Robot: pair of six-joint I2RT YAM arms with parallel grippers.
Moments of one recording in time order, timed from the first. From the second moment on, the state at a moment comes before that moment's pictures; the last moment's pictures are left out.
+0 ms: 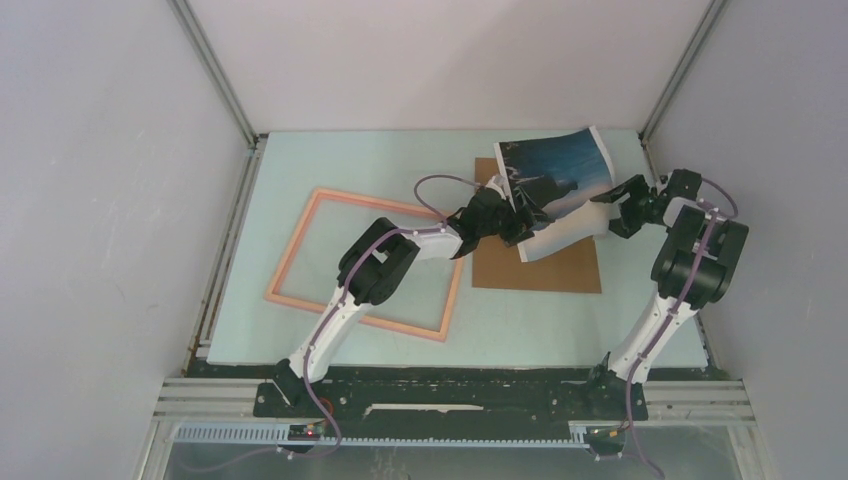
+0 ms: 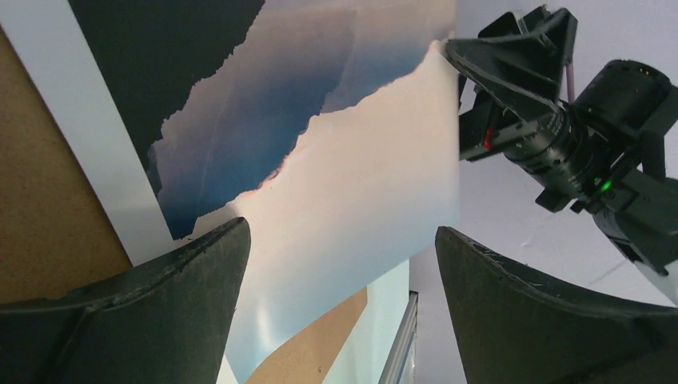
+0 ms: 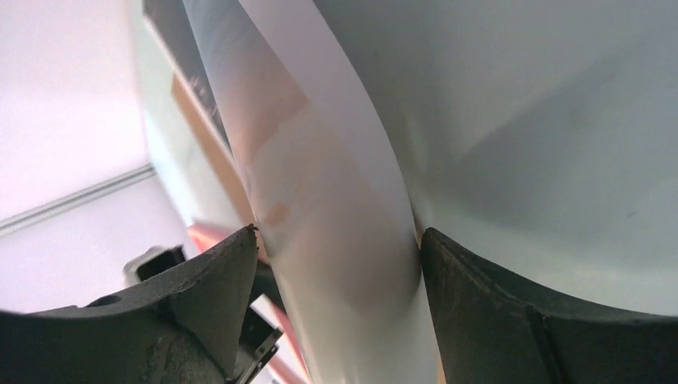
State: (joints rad) left arm -0.81 2.49 1.75 0.42 0.28 -1.23; right arm -0.46 2.06 1.36 -0.28 -0.66 0.63
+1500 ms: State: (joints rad) left arm -0.80 2.43 1.70 0.36 0.29 -1.13; right arm -0.41 1.75 0.98 0.08 -0.40 0.79
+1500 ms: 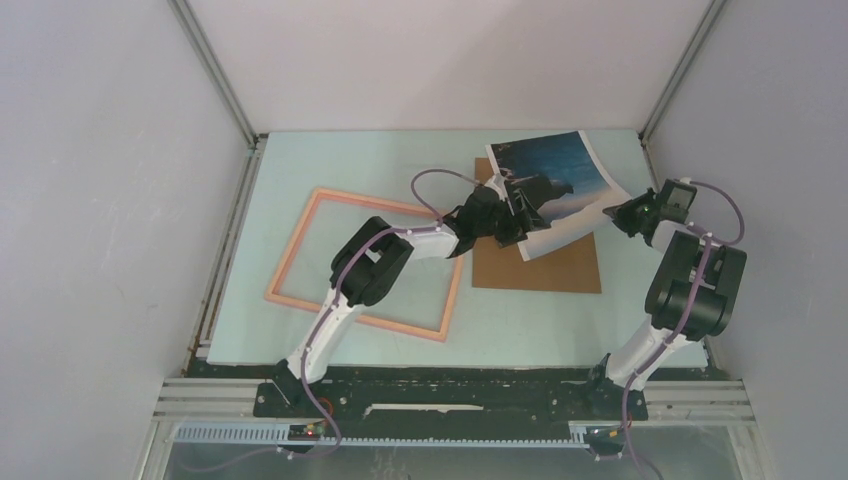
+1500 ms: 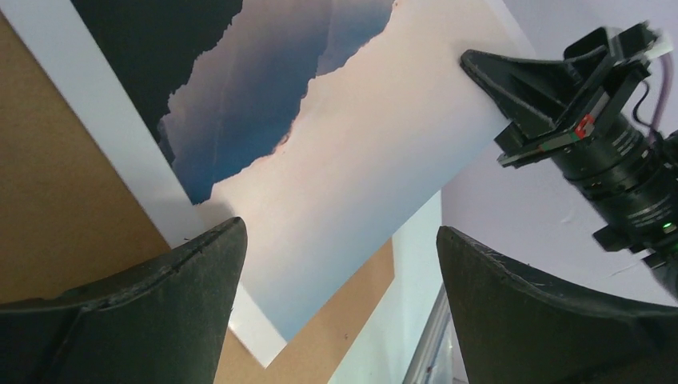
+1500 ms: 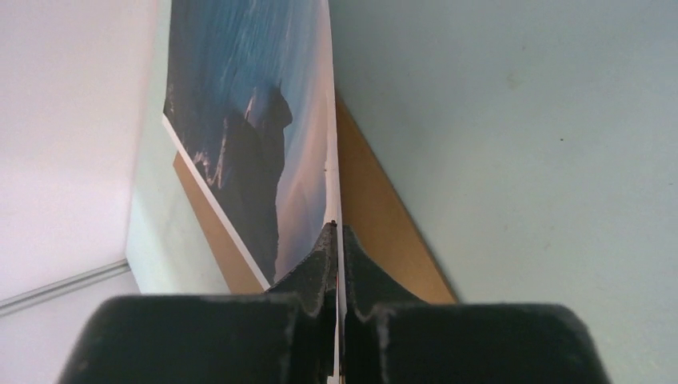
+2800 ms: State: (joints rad) left arm -0.59 0.26 0.95 -0.53 -0.36 -0.69; right arm 0.85 1.42 1.40 -0.28 0.00 -0.67
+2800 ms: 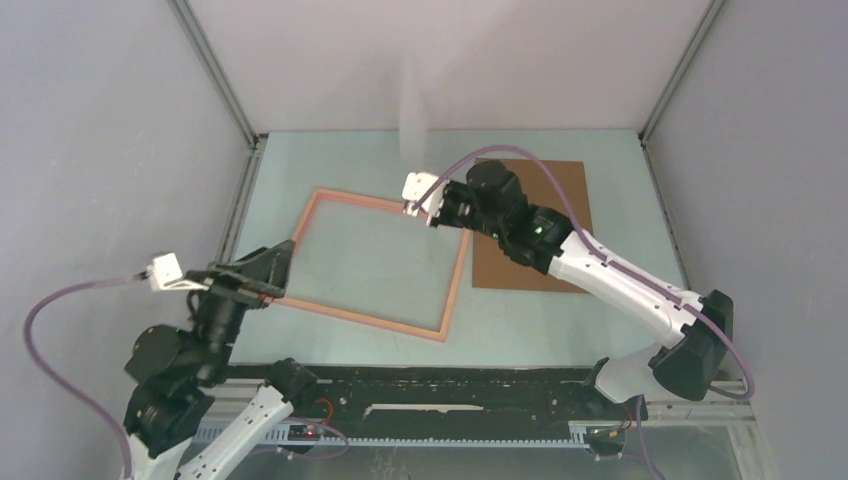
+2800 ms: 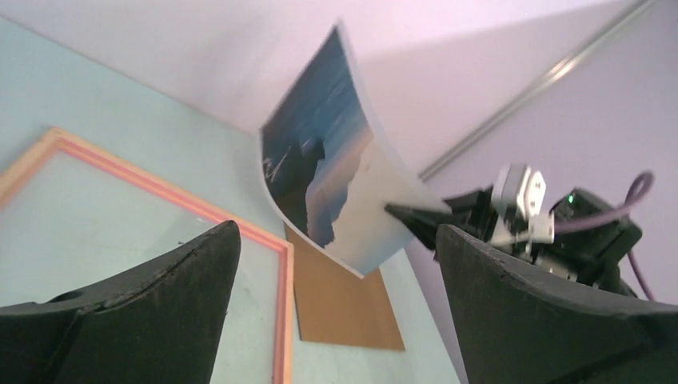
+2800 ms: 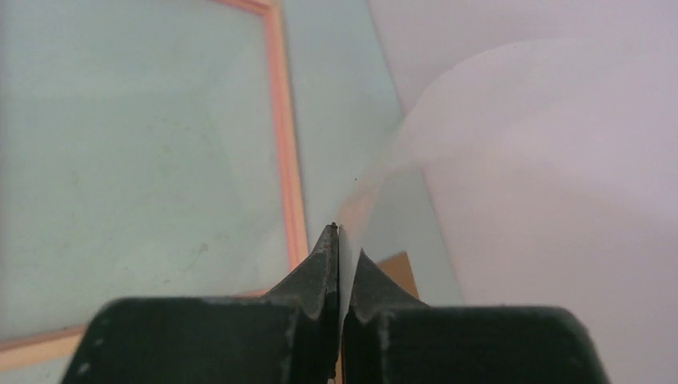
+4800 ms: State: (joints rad) left arm -0.59 0.34 0.90 -0.60 -0.46 -0.67; right arm 0.96 1.50 0.46 0.63 -0.23 -0.97
